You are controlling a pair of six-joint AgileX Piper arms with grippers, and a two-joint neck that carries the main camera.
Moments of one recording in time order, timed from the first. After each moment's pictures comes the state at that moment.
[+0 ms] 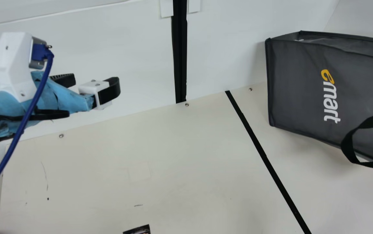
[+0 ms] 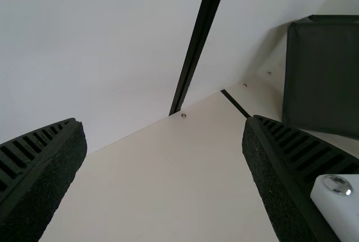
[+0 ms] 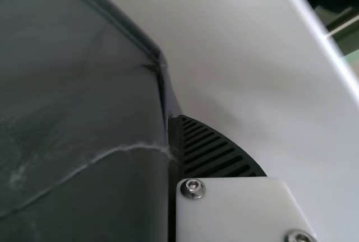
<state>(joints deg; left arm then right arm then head) -23.2 102.2 -115.6 -26.3 51.1 12.8 -42.8 90.3 -110.6 -9.9 64.7 -19.6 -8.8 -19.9</state>
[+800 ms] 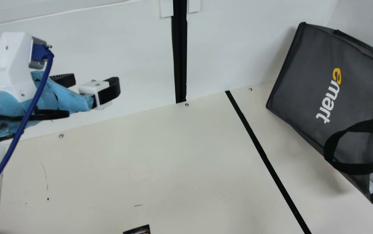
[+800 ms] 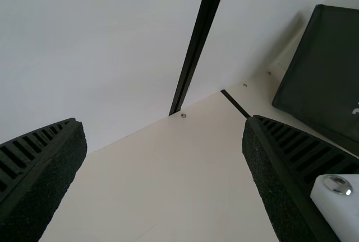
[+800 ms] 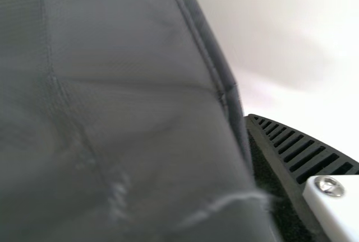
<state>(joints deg) -23.2 102.2 -115.6 -26.3 51.1 12.8 -48.9 88.1 -105.1 -2.1 70.0 -28.0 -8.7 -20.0</state>
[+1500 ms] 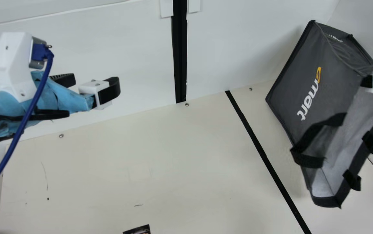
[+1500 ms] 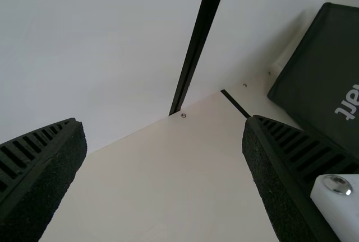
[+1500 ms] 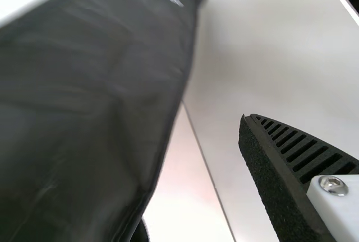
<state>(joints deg) -23.2 102.2 -115.6 -26.3 51.1 12.8 -46.1 82.6 -109.6 12.9 70.1 -31.3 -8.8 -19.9</state>
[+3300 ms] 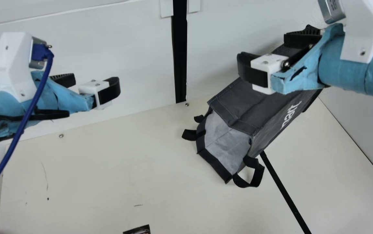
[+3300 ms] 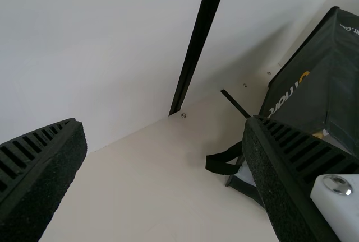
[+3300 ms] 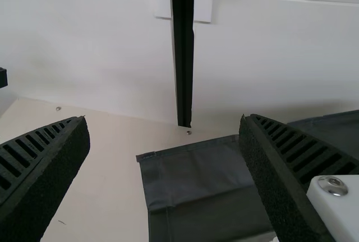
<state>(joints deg) -23.2 102.2 -115.6 -26.3 51.1 12.8 -16.1 74.2 -109.8 27.8 70.0 -22.3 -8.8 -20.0</state>
